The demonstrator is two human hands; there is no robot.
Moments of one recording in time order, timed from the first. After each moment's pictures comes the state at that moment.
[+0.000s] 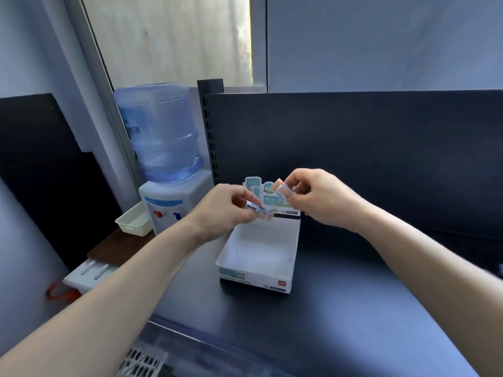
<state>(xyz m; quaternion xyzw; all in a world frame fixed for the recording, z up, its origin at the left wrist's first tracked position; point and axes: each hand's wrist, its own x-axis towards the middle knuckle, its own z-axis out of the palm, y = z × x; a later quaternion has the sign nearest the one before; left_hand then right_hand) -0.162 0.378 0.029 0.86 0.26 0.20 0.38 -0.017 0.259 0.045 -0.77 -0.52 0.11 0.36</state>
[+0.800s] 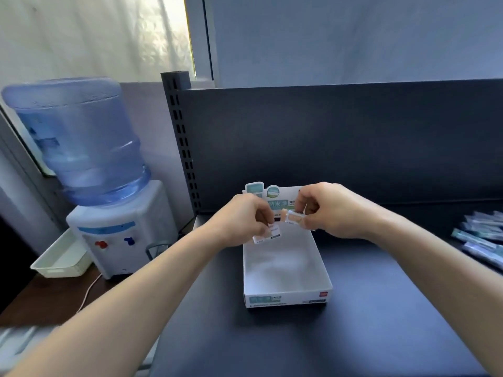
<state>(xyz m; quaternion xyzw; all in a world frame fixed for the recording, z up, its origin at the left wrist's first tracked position) -0.121 0.444 0.005 0.95 0.10 0.06 0.29 -0.042 0.279 0.035 -0.89 -0.40 0.08 0.22</state>
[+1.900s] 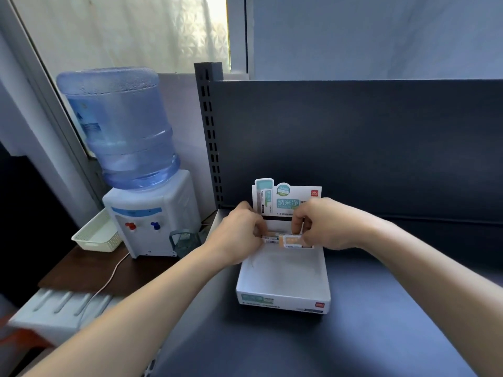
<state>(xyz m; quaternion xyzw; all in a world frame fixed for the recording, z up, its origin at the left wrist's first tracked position) -0.144 0.458 -0.024 0.96 0.20 0.10 0.19 -0.038 0.321 0.020 -0.86 -0.47 0.14 0.10</state>
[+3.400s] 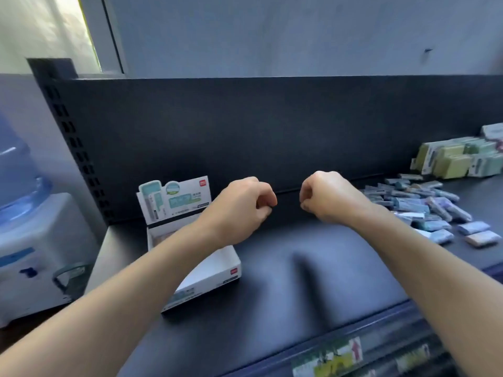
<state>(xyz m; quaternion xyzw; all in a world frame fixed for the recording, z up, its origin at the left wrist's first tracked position) -0.090 0.335 0.022 0.95 -0.09 0.15 0.25 -0.018 0.175 0.030 -0.97 -0.18 -0.01 0.14</state>
